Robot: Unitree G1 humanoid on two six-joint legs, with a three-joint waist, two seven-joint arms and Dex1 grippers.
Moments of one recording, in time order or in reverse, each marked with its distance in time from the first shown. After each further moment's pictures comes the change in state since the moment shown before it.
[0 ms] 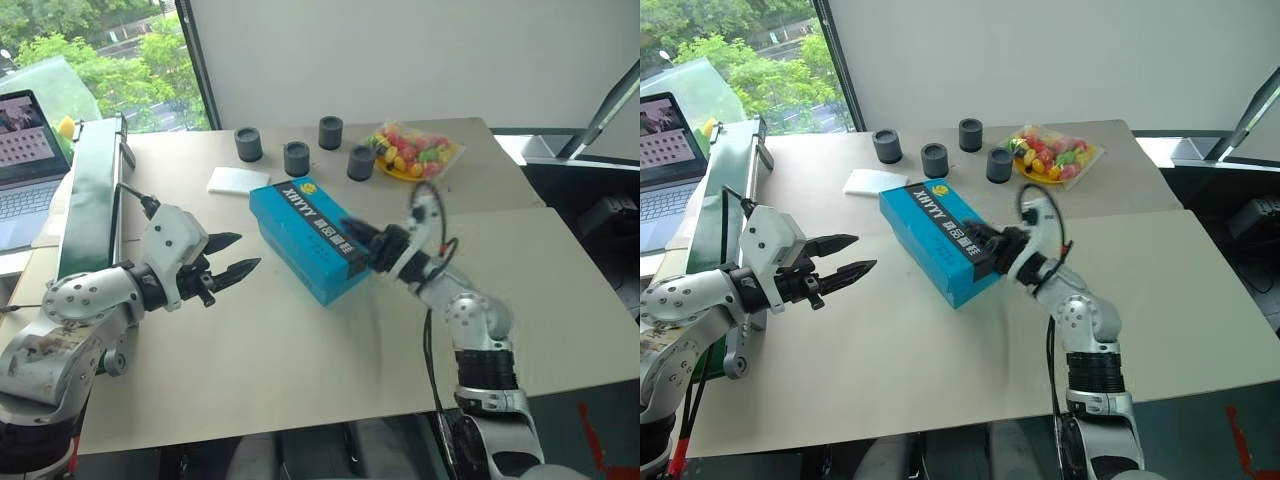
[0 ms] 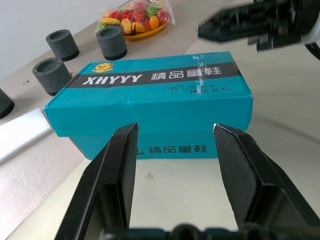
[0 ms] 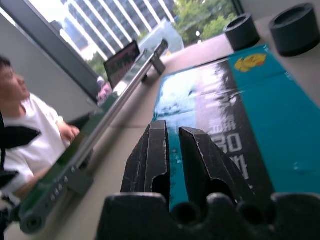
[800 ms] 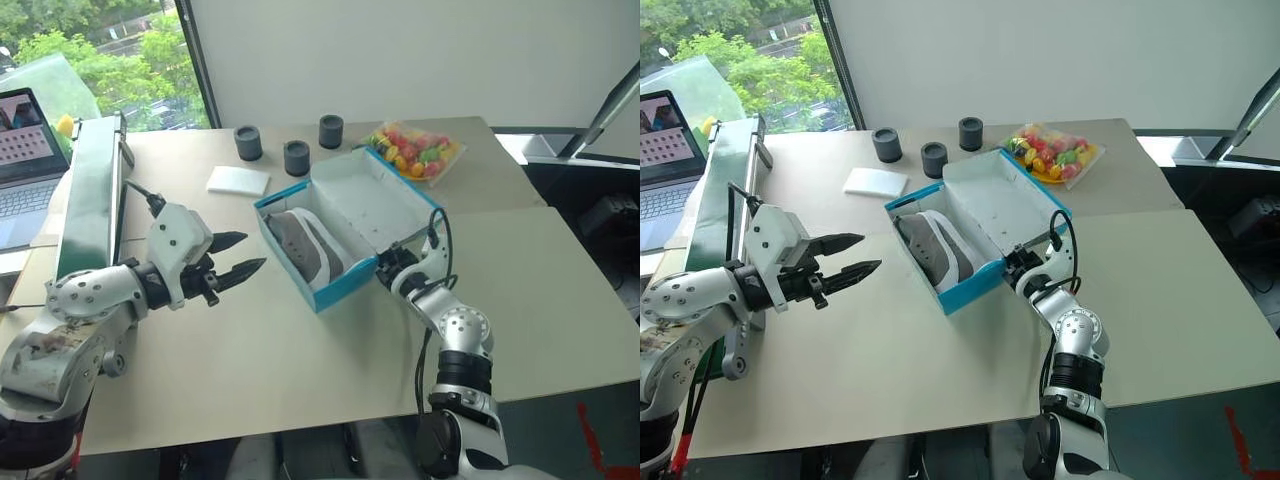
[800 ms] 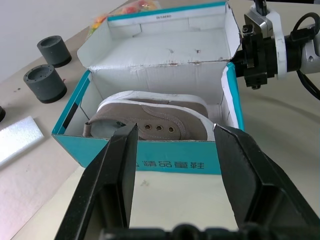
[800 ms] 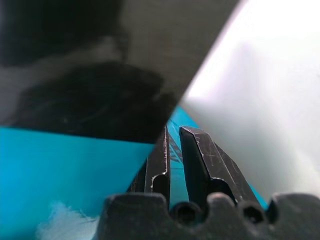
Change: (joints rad) left arm -0.019 -0.001 -0.020 0.005 0.000 -0.016 -0.021; right arm -0.032 0.234 -0.559 0.220 0.185 0.068 -0.372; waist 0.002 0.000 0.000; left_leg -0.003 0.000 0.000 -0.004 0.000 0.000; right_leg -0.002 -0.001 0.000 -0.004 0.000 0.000
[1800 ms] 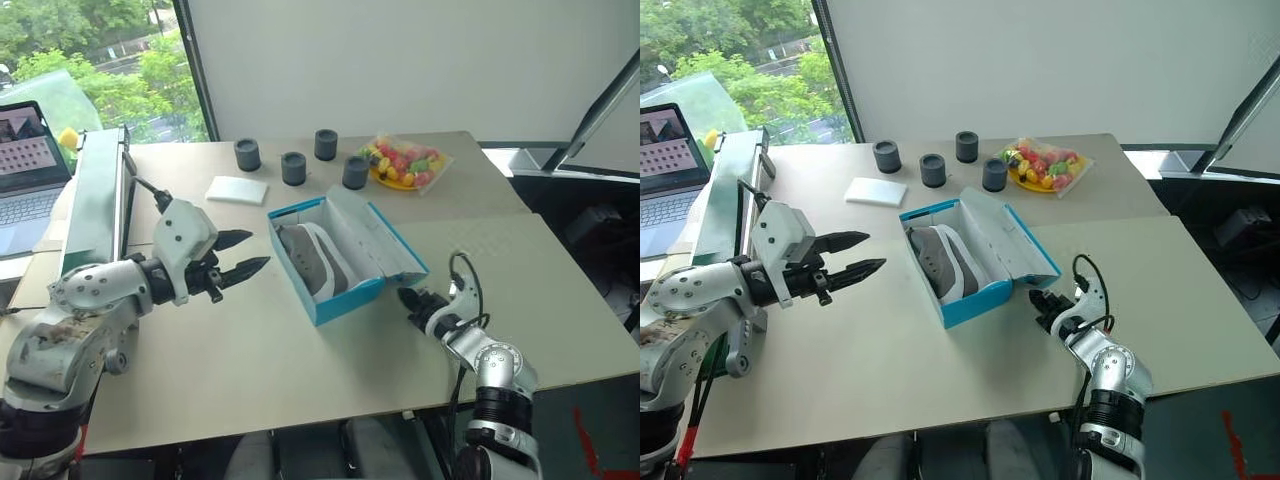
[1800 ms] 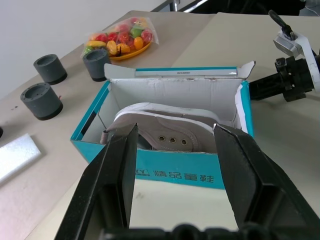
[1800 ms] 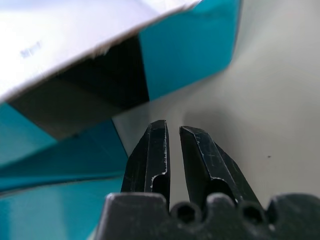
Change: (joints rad) left arm -0.038 -0.002 -0.021 0.038 0.004 -0.009 -0.017; right arm 0.248 -0.148 0.061 -0.044 -0.174 0.153 0.074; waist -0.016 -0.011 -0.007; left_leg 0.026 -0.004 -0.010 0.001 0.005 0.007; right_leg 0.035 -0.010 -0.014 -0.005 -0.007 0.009
